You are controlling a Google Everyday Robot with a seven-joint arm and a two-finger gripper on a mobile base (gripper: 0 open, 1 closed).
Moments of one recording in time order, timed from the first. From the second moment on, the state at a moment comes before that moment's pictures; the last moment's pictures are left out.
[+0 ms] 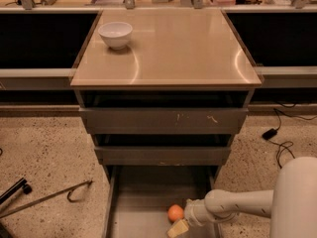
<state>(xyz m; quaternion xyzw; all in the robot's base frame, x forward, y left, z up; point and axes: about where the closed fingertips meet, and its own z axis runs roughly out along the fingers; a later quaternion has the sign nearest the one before) 0.436 -0.082 0.260 -0.40 0.86 0.25 0.18</state>
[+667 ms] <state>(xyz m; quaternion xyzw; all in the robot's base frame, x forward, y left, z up) 0.455 -0.065 0.225 -0.40 0.85 0.27 0.20</state>
